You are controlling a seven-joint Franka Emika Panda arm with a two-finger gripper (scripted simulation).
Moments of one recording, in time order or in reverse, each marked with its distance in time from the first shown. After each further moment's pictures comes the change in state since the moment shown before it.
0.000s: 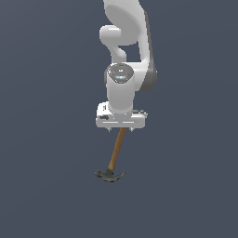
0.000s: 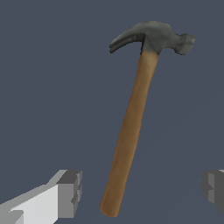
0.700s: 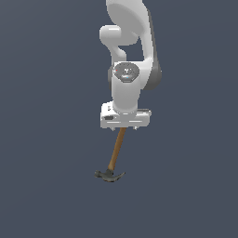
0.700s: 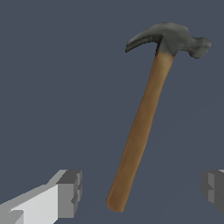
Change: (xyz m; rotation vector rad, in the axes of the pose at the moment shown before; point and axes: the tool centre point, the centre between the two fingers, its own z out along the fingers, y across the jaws) arm -0.001 -0.017 -0.004 0.007 -0.012 -0.061
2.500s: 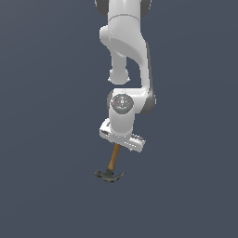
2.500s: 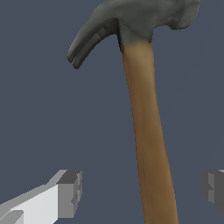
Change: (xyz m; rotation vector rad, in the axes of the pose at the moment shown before) arm 0.043 0.017 0.082 -0.008 0.029 0.452
